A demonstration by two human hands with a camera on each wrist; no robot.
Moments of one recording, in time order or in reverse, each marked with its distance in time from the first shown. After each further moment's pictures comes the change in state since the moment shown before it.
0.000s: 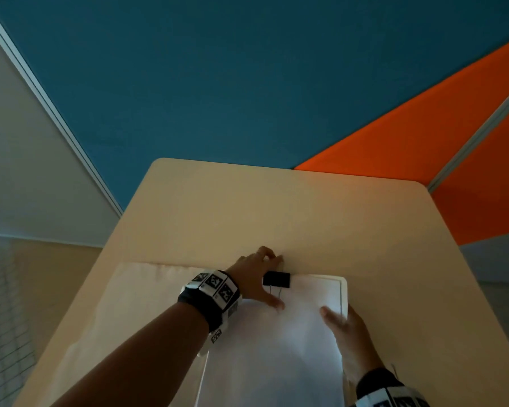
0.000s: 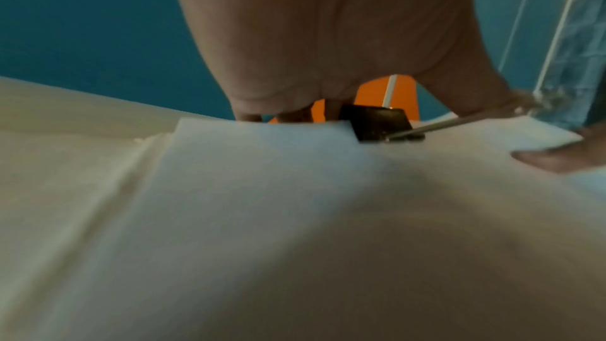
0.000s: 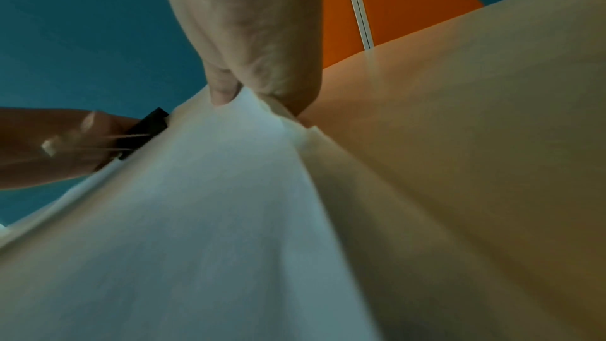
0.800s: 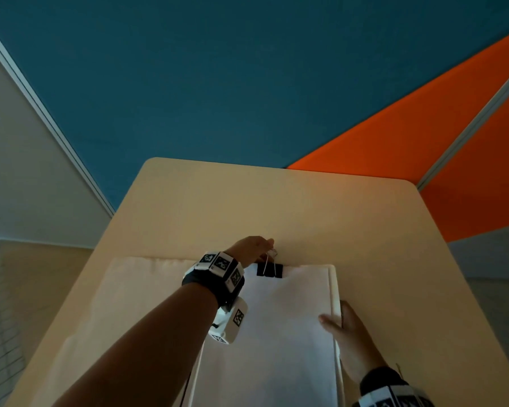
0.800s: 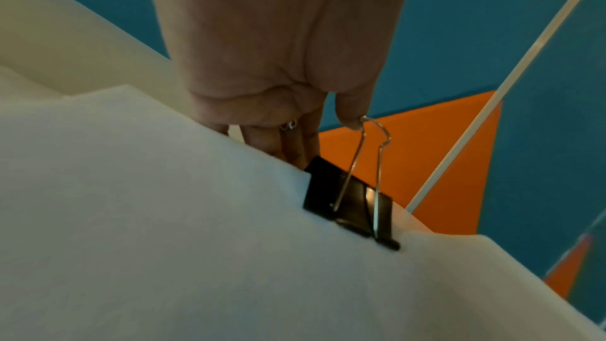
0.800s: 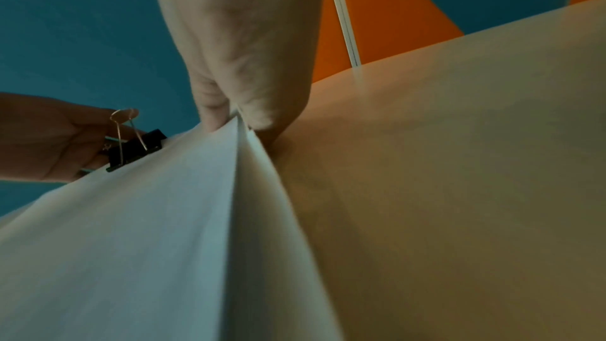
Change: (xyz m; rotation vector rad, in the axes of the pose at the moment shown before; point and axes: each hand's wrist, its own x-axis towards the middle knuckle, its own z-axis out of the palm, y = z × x) left_hand 0.035 0.003 -0.019 -0.731 0.129 -0.242; right_hand 0.001 0.006 -0.019 -0.154 -0.028 0.119
